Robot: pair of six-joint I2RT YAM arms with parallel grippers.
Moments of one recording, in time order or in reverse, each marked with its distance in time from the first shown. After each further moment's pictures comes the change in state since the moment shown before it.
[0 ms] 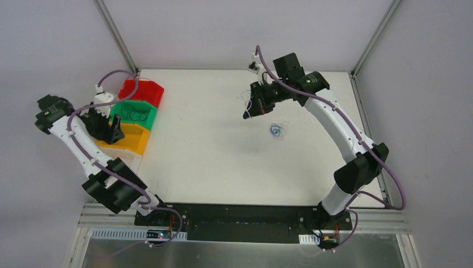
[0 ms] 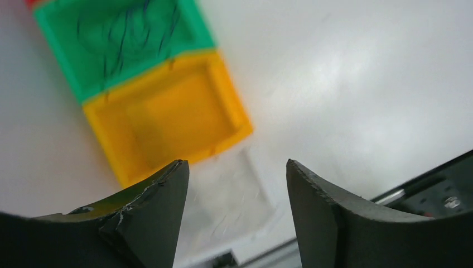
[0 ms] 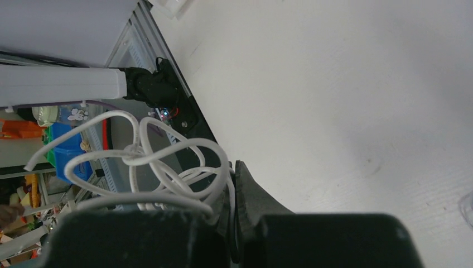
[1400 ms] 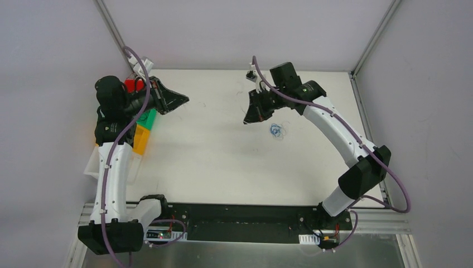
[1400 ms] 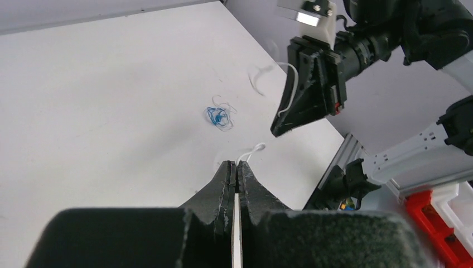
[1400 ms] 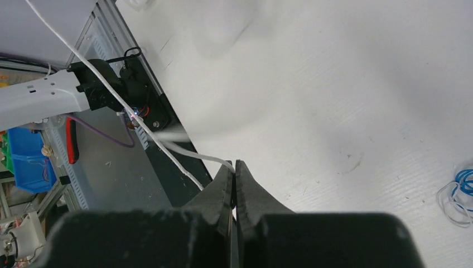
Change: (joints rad) left arm -0.828 -0.431 -0.298 1.072 0.361 -1.699; right arm 0.069 -0.047 -0.145 0.133 0.106 0.005
